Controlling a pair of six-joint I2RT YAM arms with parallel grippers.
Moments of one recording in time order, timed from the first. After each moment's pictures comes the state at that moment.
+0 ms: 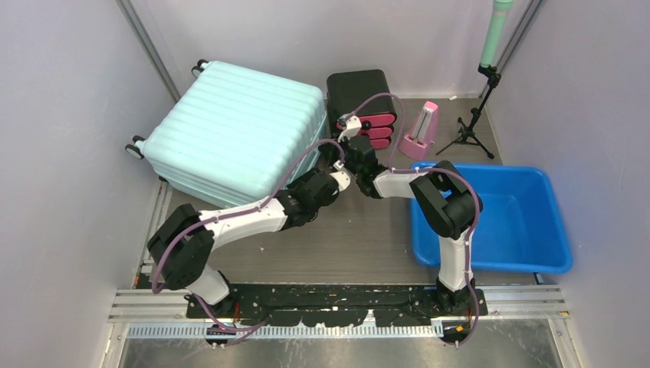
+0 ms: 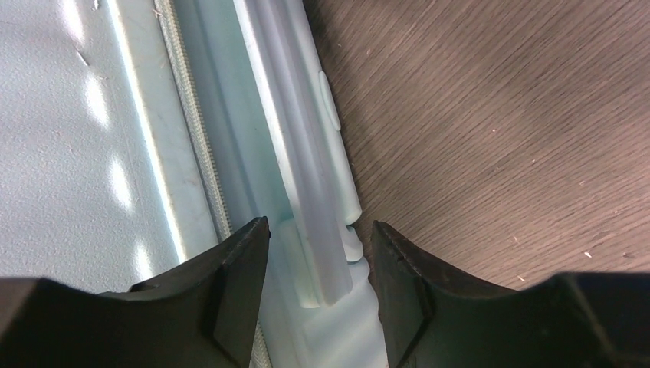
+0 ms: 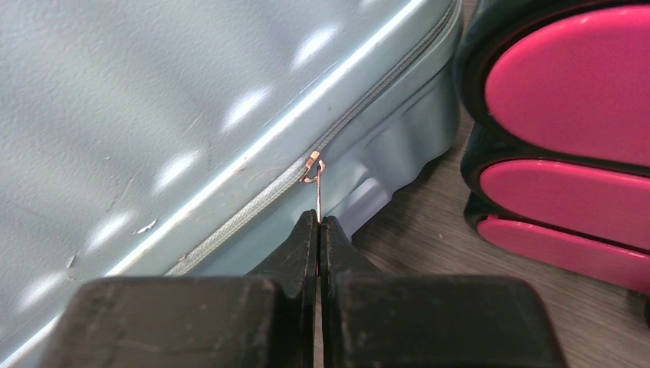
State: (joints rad) left arm -0.91 1.54 0.96 -0.22 -0.63 0.31; right arm 0.61 1.98 1.09 0.72 0.00 0.36
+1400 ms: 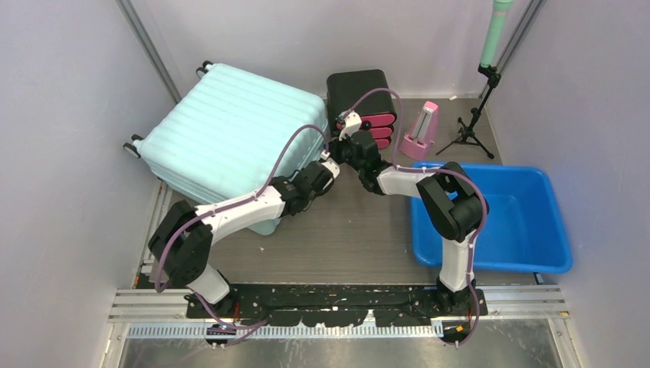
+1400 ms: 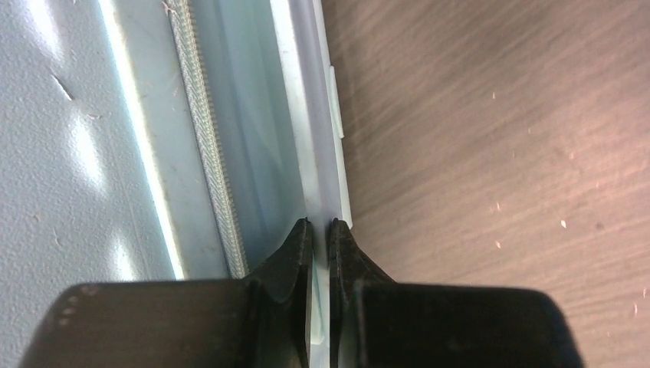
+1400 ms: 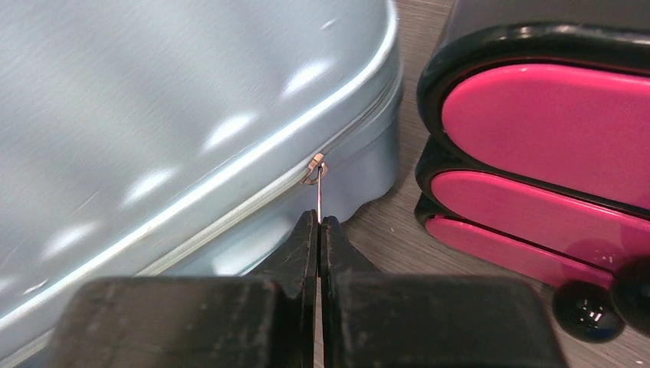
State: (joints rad) left arm -0.83 1.58 1.07 -0.44 -0.49 0.12; right arm 0.58 1.94 1.11 0.62 -0.01 0.22
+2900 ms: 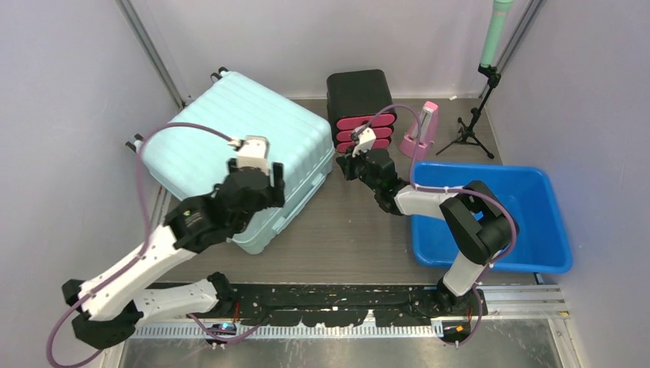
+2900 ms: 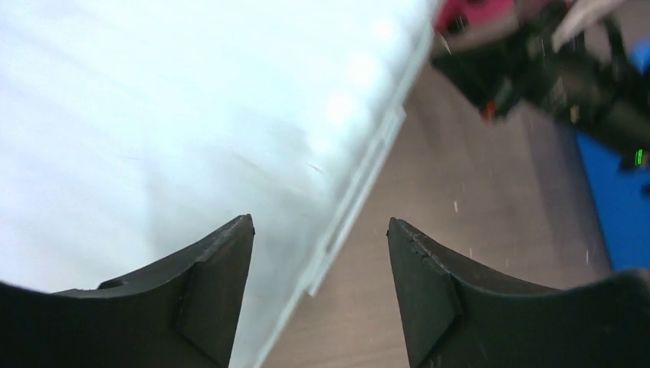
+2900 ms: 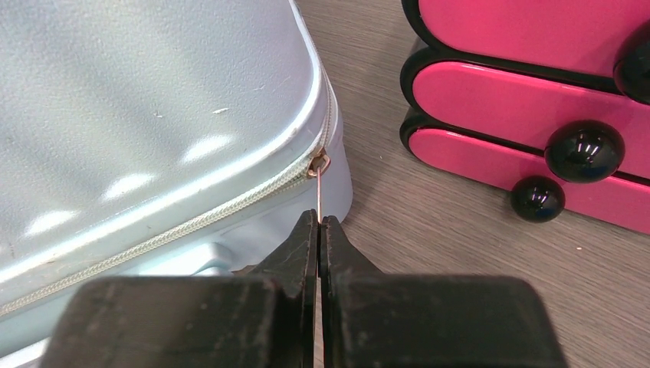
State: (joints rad) left arm -0.96 0.98 1.16 -0.83 -0.59 -0.46; right arm 0.60 1.69 0.82 0.67 0.03 0.18
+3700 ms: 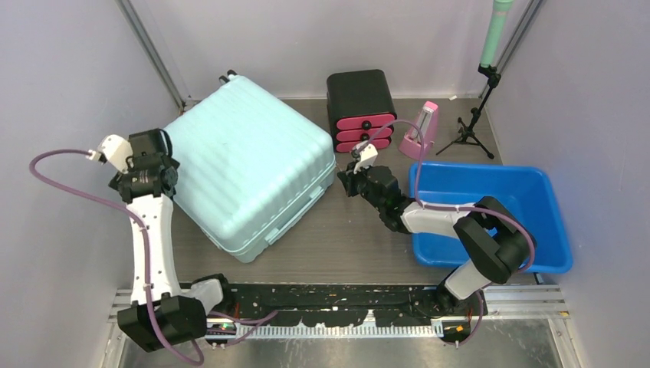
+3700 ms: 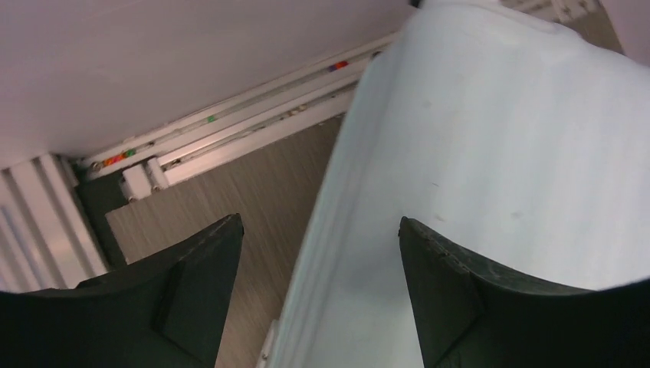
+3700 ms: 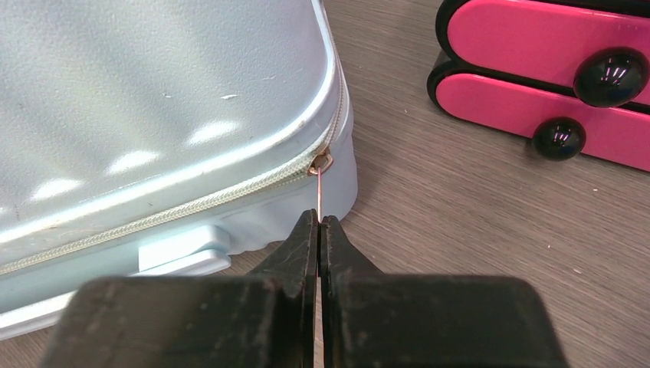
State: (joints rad) left arm 0.24 1.08 1.23 -0.87 -0.57 -0.64; right arm 0.69 1.55 0.66 0.67 0.11 0.19
